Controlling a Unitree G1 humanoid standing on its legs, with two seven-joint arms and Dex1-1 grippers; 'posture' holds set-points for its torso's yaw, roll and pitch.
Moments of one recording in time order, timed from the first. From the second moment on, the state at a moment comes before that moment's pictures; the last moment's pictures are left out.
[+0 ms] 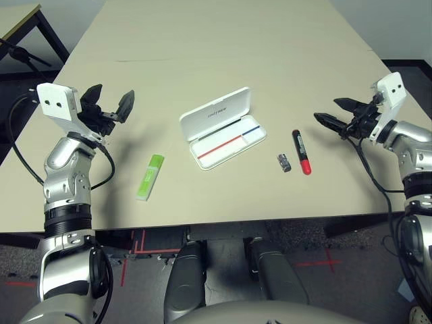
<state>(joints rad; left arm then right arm) -0.40 0.58 0.37 0.18 -0.42 0.11 -0.61 -0.72 -0.66 -0.12 0.76 0.23 0.09 1.10</state>
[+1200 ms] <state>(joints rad) -0.37 0.67 -0.26 -0.23 -0.32 0.62 -0.82 -0.73 -0.72 0.00 0.71 0.15 0.16 1.31</state>
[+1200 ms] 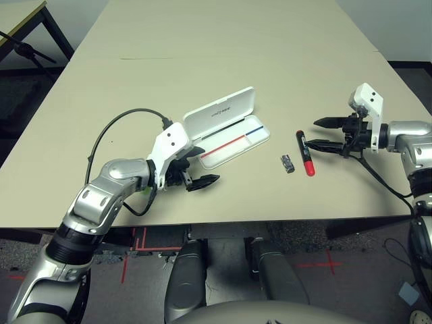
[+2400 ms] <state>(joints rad) -0.47 0.64 -0.33 -0.11 -0.18 0.56 -0.94 -0.67 -0.73 -0.01 0.63 0.16 0.17 1.25</state>
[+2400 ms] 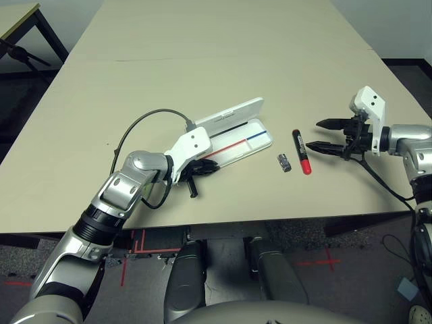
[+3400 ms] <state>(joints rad) -0.42 0.76 -0.33 -0.10 -0.15 0.29 -1.20 -0.67 -0.72 0.00 0.63 0.16 0.15 1.28</state>
